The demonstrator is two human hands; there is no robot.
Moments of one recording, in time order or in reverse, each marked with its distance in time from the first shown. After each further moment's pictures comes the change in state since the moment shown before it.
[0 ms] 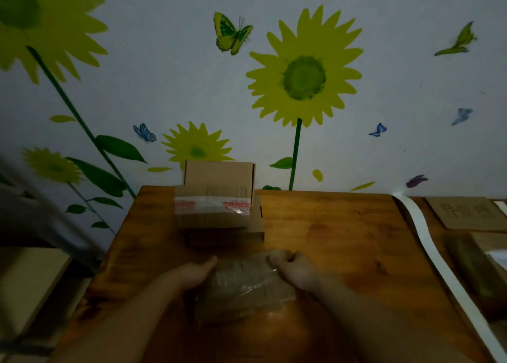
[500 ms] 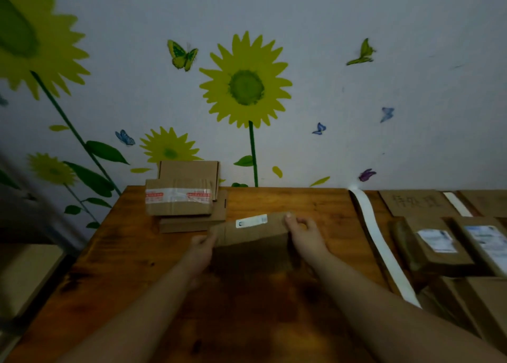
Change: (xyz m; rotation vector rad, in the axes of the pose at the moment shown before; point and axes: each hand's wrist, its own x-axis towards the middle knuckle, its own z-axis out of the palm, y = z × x) left_hand -0.106 0.055 0.134 -0.622 0.105 0.246; right_hand -0.080 0.061 -0.109 0.424 0.288 -0.135
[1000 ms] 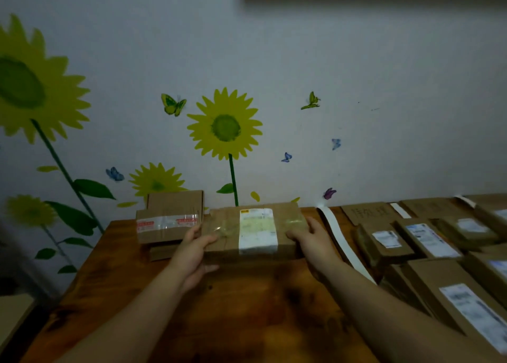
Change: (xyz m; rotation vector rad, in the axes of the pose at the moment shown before) left_hand -0.079 0.040 -0.002 -0.314 -0.251 0.280; right_hand -0.096 -0.027 -0.048 0.283 0.075 -0.240
